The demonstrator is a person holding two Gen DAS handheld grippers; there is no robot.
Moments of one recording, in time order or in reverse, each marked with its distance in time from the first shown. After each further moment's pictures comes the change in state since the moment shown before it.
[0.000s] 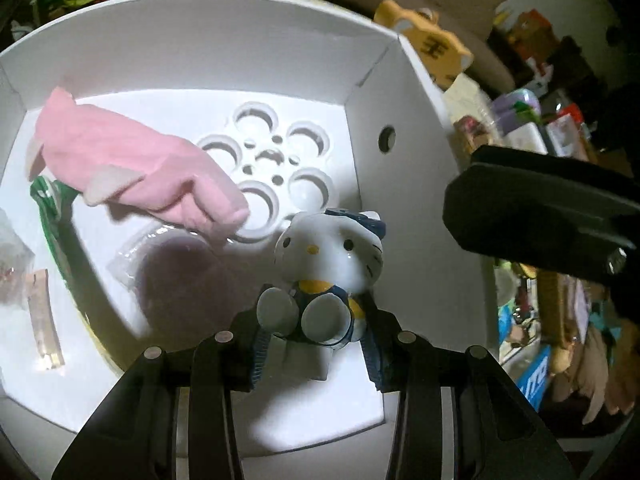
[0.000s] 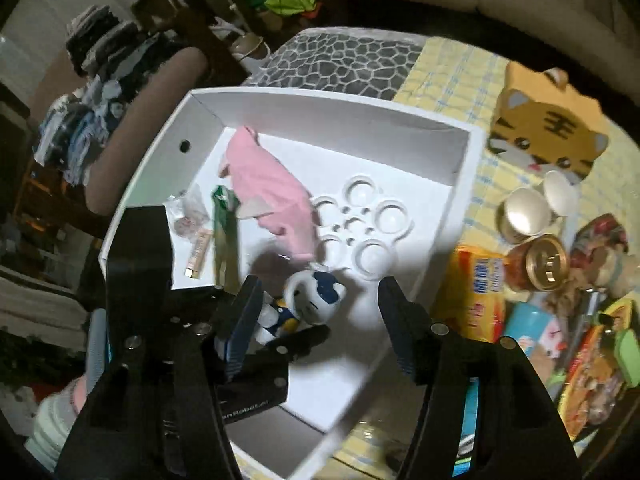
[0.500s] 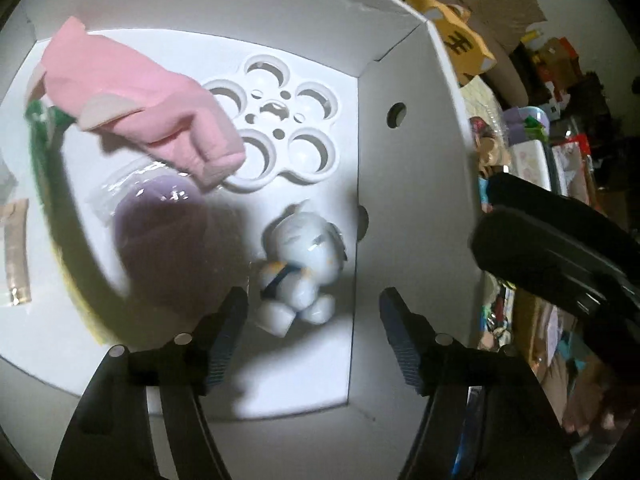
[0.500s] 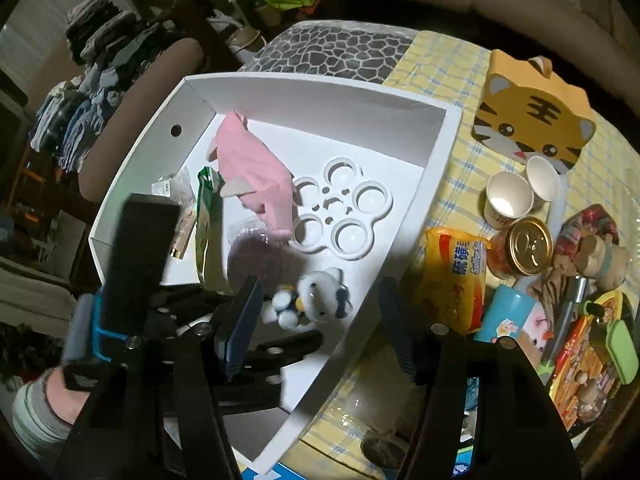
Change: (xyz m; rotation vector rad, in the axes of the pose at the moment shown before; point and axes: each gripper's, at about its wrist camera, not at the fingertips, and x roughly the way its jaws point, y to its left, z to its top) left arm -0.005 0.010 -0.017 -0.165 0.082 -0.082; right arm -0.003 -0.012 -0.019 -0.021 0.008 -0.005
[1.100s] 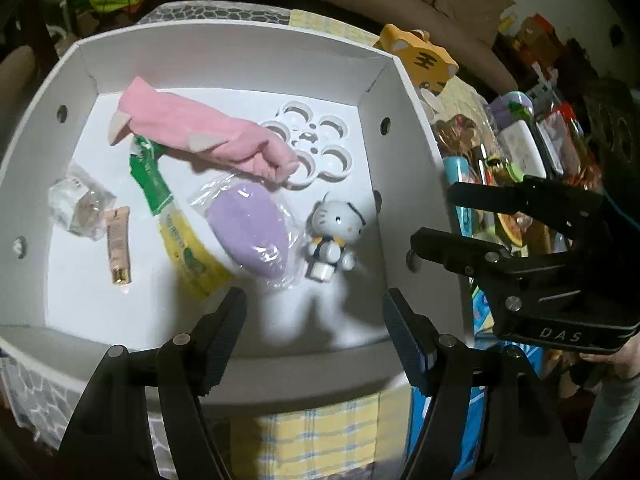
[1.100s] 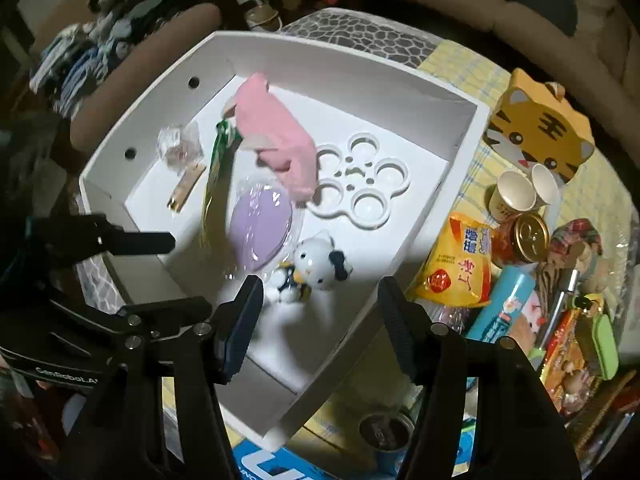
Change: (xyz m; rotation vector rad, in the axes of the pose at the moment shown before) left arm -0.086 0.007 -0.048 0.165 -0.138 0.135; right arm -0.002 0.053 -0.039 -0.166 0.026 -0.130
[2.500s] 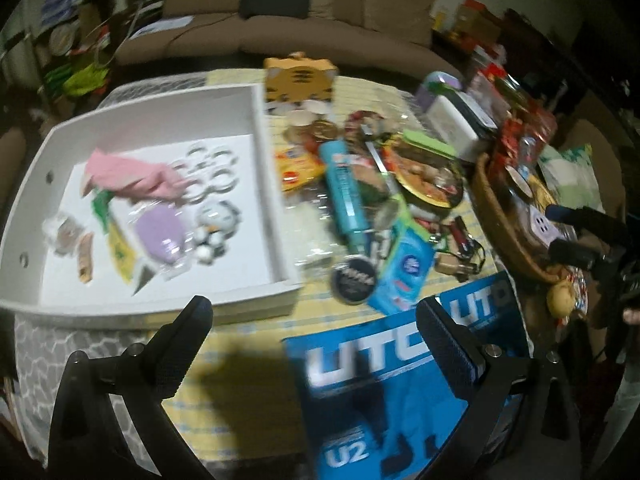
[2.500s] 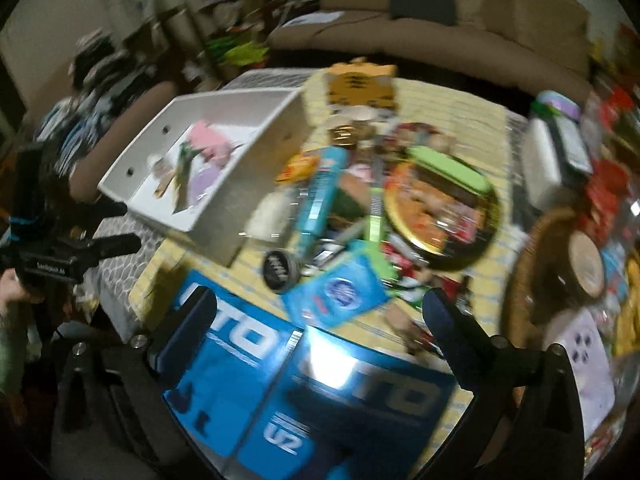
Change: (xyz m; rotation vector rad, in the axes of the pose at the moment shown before) left arm -0.045 -0.143 -0.082 0.222 -0.188 0.015; right arm -0.172 -0.118 -0.236 0.287 -0.271 -0.053
